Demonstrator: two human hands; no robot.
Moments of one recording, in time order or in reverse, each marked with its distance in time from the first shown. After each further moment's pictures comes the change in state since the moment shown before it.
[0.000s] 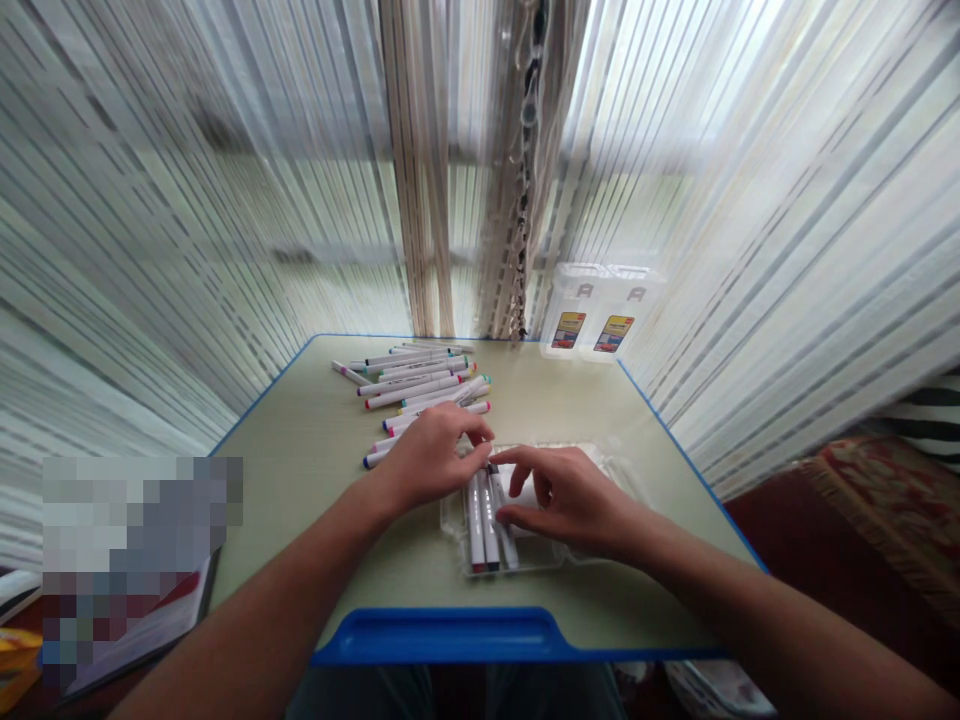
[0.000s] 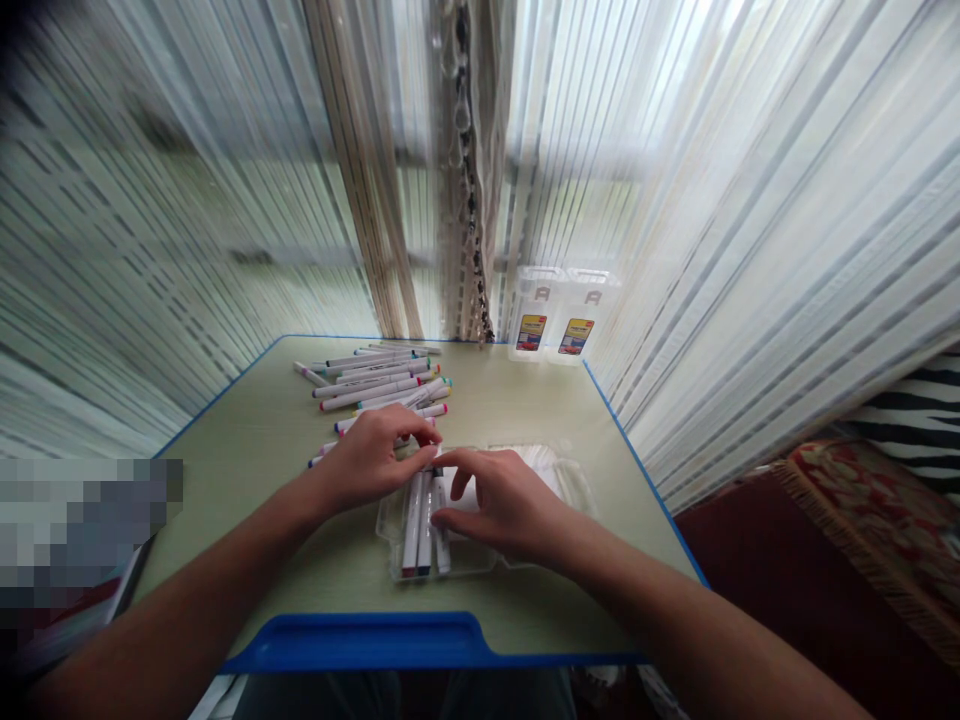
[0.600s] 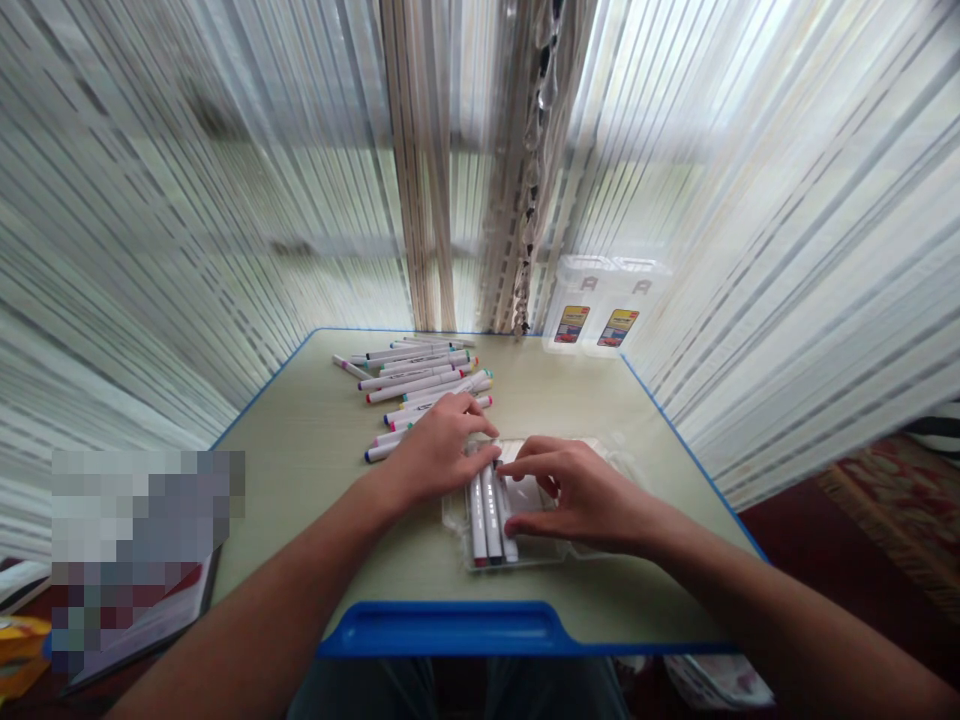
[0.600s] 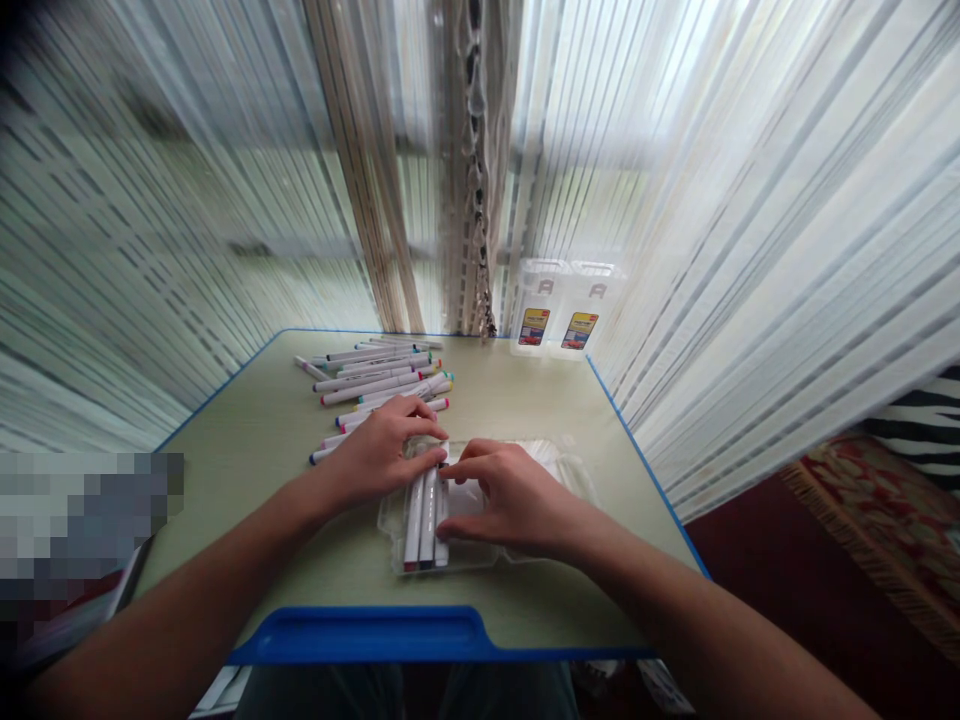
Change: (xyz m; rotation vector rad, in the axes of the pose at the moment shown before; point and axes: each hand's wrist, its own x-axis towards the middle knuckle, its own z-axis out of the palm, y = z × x) left_hand 0.001 -0.003 0.005 0.023 -0.059 0.027; right_hand 0.000 -0.005 -0.012 -0.033 -0.103 -0.020
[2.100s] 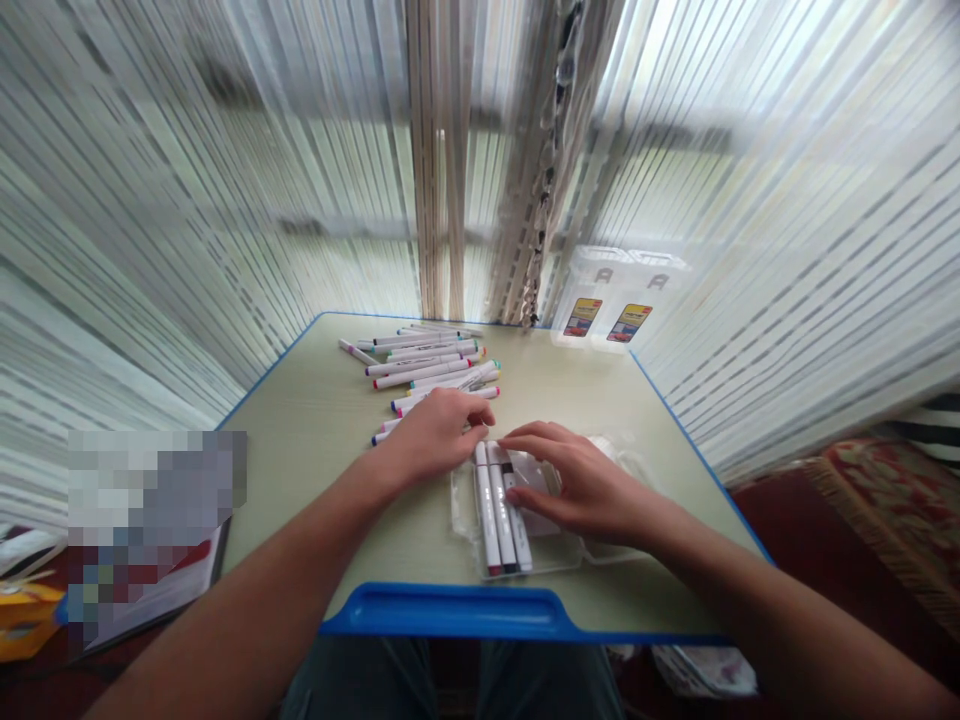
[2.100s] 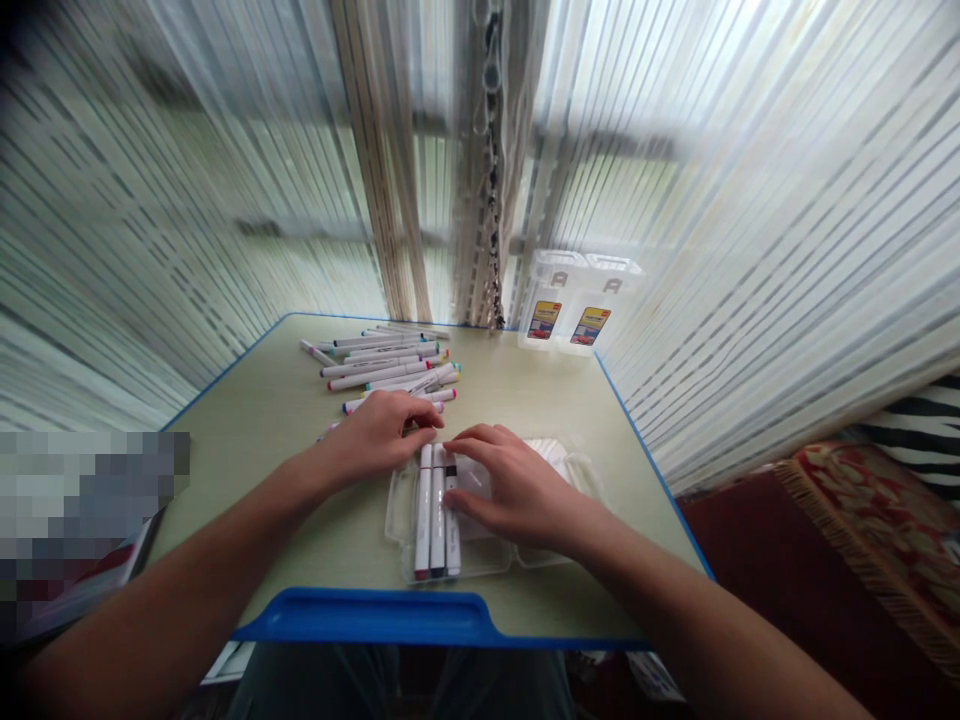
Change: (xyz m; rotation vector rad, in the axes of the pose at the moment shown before) left_hand 0.000 -0.009 -0.005 -0.018 -0.036 -0.070; right_hand 0.003 0.000 0.006 -0.090 0.021 -0.025
